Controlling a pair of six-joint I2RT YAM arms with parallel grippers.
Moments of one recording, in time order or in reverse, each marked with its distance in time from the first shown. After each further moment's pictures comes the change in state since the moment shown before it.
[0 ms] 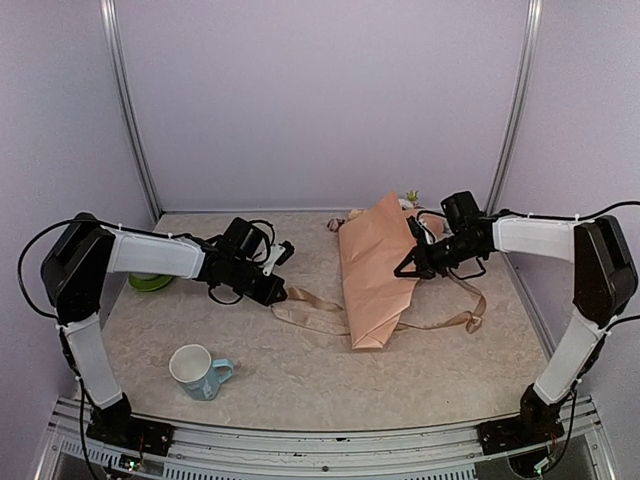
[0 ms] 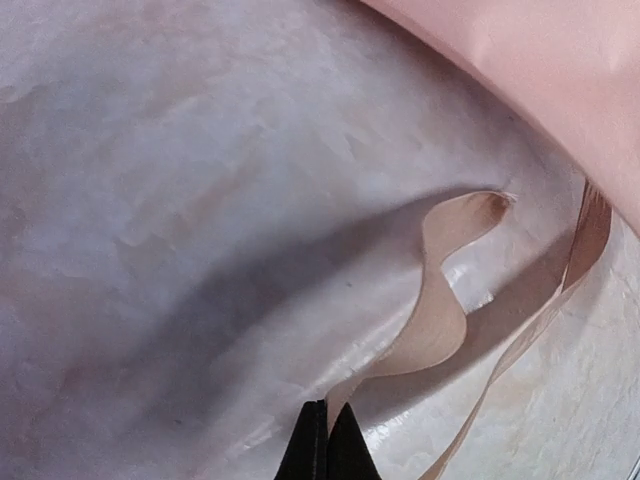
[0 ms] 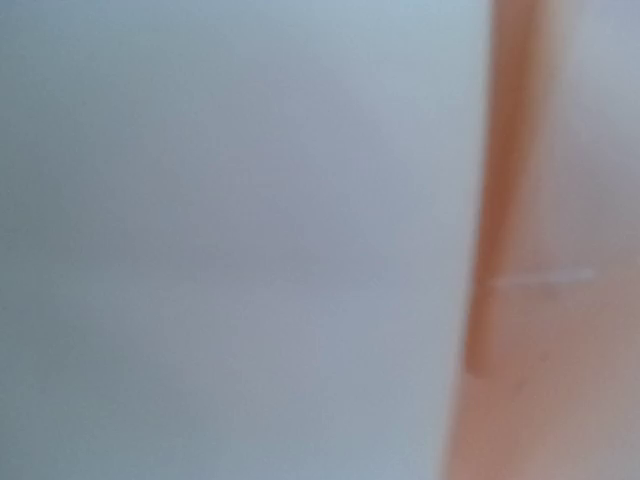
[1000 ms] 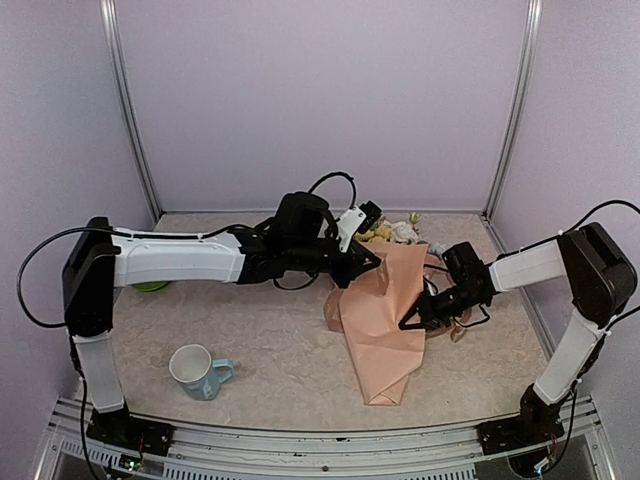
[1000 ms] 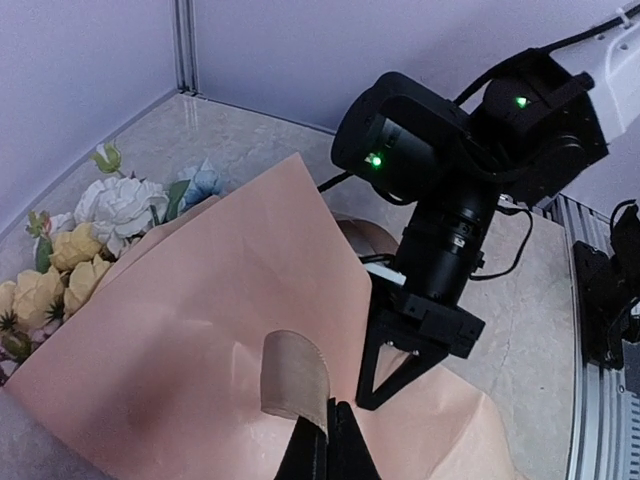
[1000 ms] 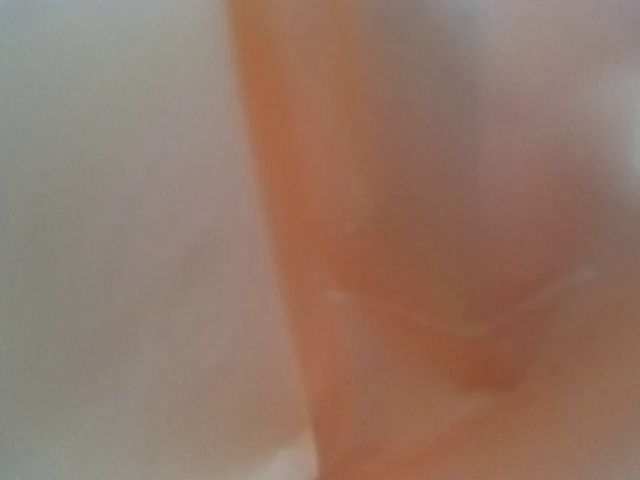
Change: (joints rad) left arm -0.303 0.030 0.296 0.283 -0.014 0.036; right arm 0.024 -0.003 -0.376 0.197 -0.075 0.008
